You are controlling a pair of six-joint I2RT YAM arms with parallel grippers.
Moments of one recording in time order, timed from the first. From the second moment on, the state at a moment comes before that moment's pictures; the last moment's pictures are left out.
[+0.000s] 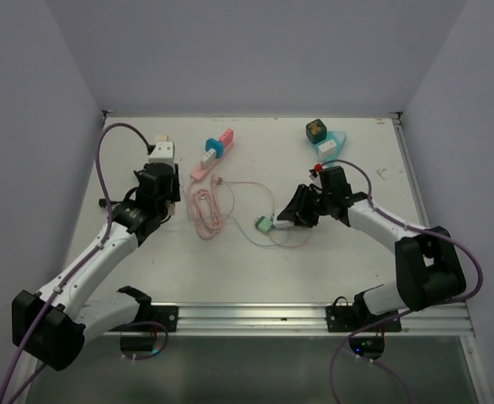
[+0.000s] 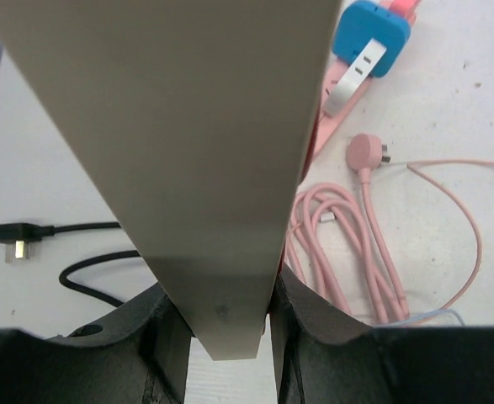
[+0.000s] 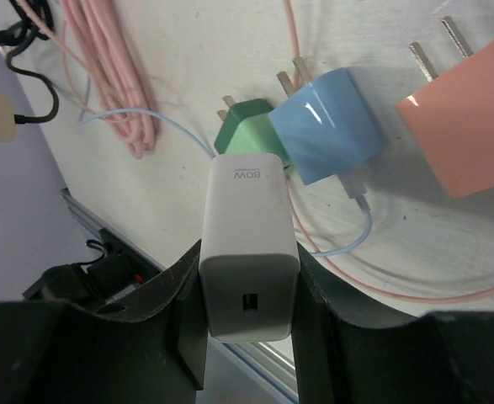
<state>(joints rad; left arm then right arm) -0.44 1.05 0.84 -0.32 -0.49 -0.20 0.33 1.43 0.80 -0.26 -0.50 0.77</state>
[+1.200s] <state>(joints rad) 0.05 1.88 1.34 -0.45 -0.26 -0.29 0.30 1.18 0.87 -0.51 -0.26 0.51</state>
